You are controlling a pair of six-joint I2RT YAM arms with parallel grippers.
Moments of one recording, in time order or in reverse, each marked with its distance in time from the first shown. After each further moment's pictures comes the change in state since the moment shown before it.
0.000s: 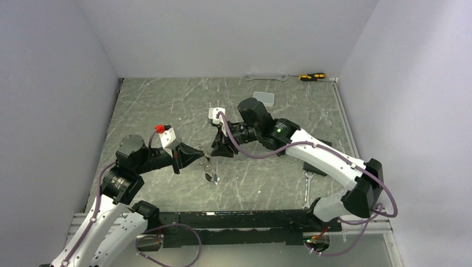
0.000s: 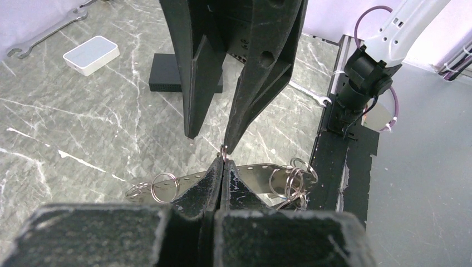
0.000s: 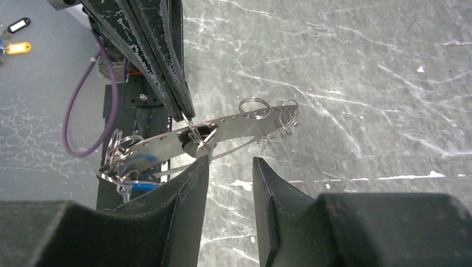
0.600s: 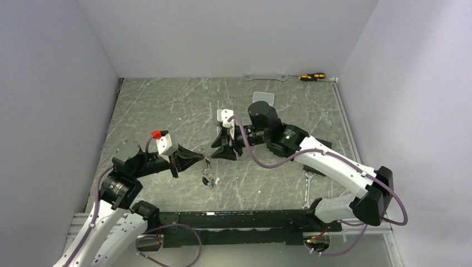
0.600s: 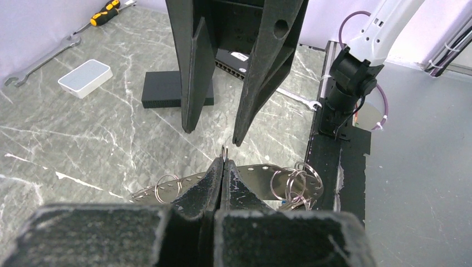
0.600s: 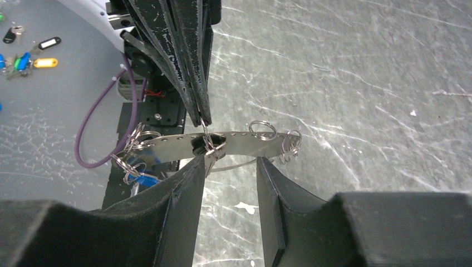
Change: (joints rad) left arm 0.000 -0.060 -0.037 0.047 0.048 -0.001; right arm 0.000 -0.113 -0.114 0.167 -0.068 0.019
